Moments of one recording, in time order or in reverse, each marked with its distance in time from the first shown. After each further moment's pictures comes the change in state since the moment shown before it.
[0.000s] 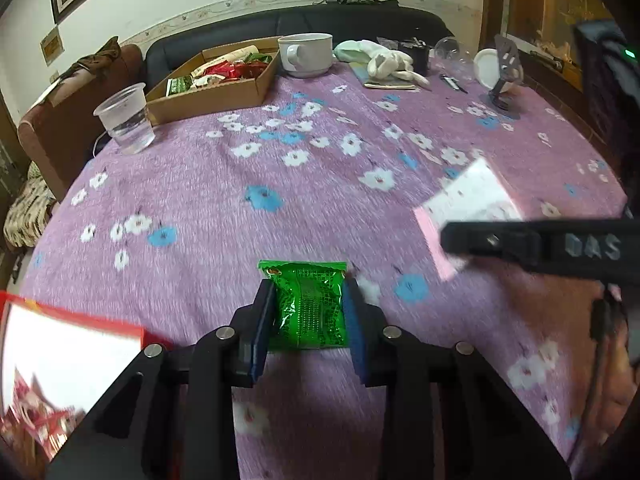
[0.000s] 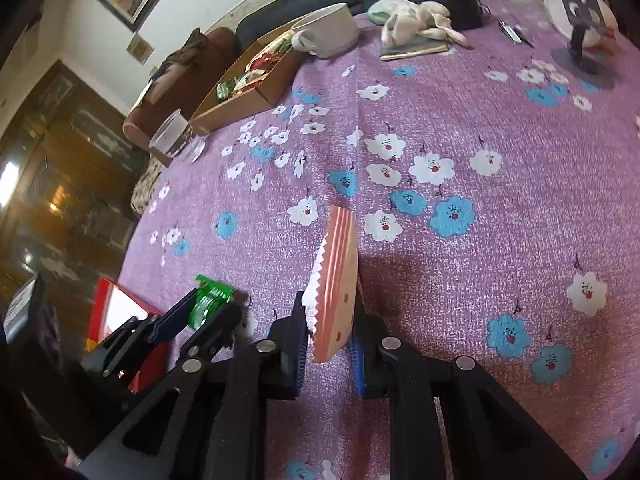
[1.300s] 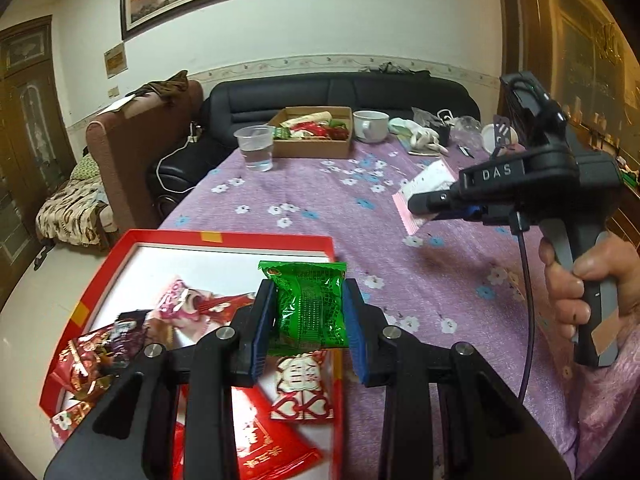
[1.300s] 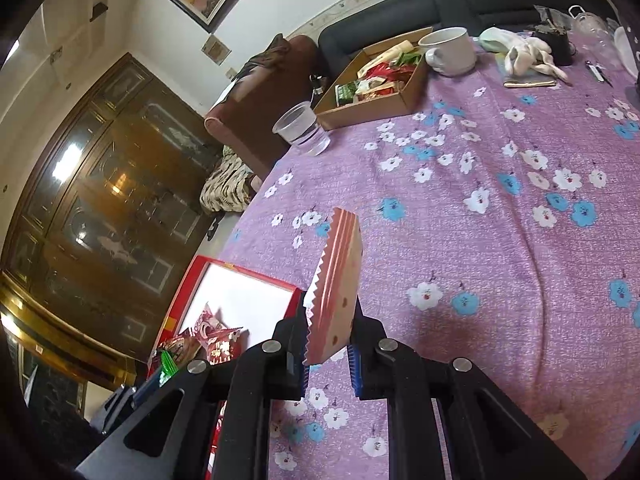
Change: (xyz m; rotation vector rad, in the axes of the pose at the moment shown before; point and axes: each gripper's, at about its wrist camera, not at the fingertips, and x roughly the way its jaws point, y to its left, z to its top) left arm -0.157 0.077 -0.093 -0.101 -0.237 0.097; right arm -0.026 0.094 -0.031 -0.096 -0.057 0.266
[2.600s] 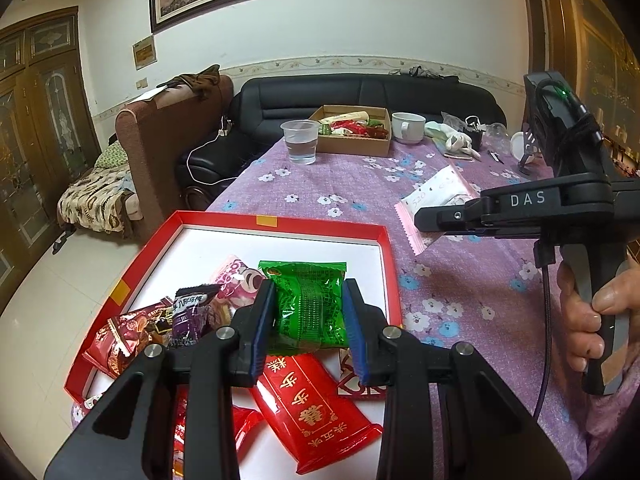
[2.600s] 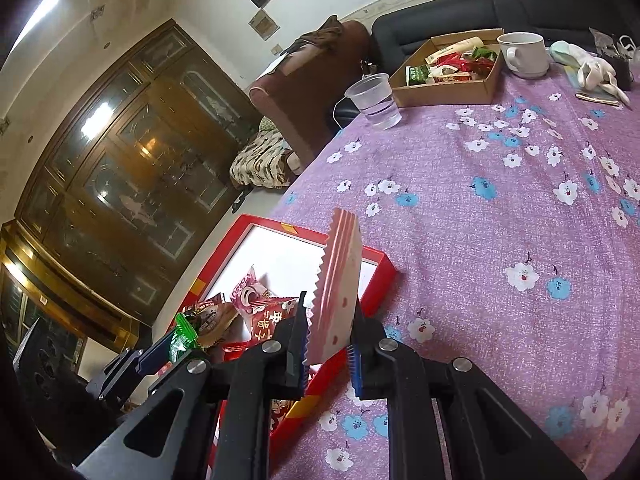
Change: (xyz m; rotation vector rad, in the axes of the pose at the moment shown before) left arm -0.011 0.037 -0.019 -0.049 0.002 0.074; right arm 0.026 0.055 -0.027 -0.142 0.038 0.078
